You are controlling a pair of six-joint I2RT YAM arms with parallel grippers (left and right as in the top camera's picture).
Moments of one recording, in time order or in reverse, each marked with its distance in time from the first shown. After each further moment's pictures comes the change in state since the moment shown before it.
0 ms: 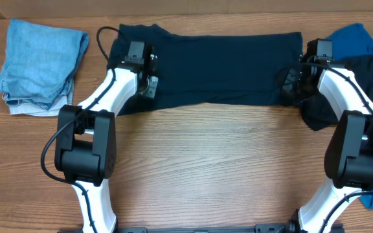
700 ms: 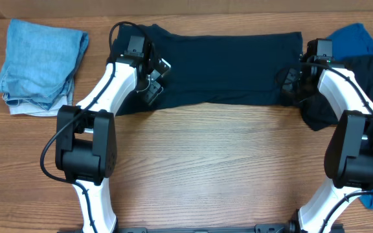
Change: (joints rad) left arm 0.000 0.008 0.075 -0.149 0.093 0.486; right arm 0.000 0.001 0.000 0.007 0.000 0.000
